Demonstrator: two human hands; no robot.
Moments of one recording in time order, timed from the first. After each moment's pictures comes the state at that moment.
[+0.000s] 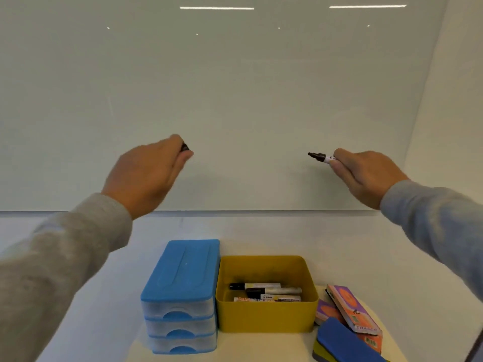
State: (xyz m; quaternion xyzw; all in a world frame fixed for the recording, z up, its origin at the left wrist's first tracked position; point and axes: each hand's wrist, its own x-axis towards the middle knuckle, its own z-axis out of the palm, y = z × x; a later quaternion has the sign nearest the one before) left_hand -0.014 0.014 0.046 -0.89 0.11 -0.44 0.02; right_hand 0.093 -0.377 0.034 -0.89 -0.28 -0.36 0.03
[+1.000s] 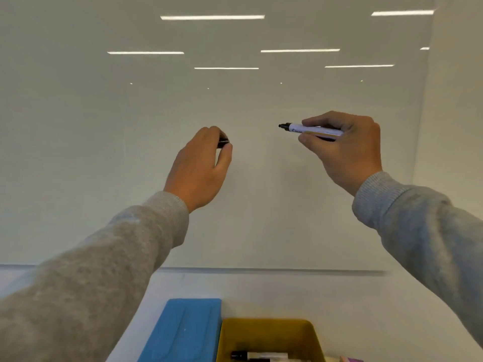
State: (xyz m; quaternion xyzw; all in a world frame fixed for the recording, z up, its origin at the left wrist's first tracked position) left_hand 0.036 -0.044 0.135 -0.83 0.14 -0.51 -0.18; right_hand 0.073 -0.296 0.159 -0.68 -0.29 -0.49 0.46
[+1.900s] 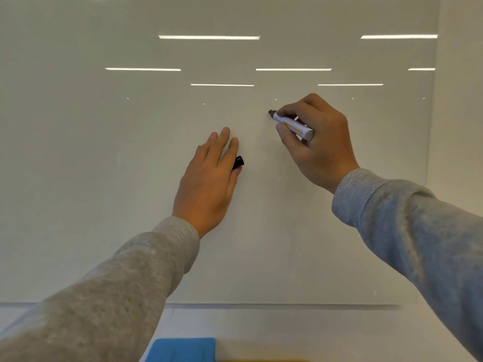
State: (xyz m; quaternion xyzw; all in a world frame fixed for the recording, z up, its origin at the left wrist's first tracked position) left_hand 0.084 -0.050 0.138 -0.83 0.12 -0.54 -0.04; right_hand 0.109 -0.261 0.202 -0.64 -0.38 -0.60 0.29
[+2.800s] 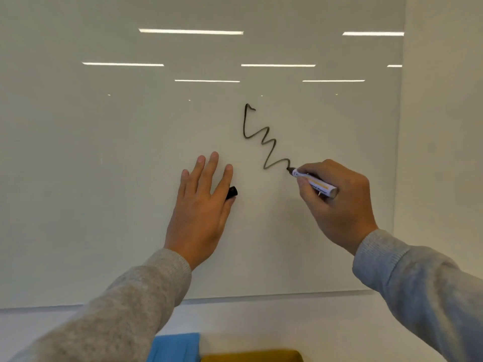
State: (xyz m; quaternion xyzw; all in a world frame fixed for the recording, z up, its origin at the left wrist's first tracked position) left_hand 0.094 -0.064 0.080 -0.84 0.12 -0.52 0.02; right_hand 0.096 -0.319 0.107 -0.68 -0.33 -0.56 0.33
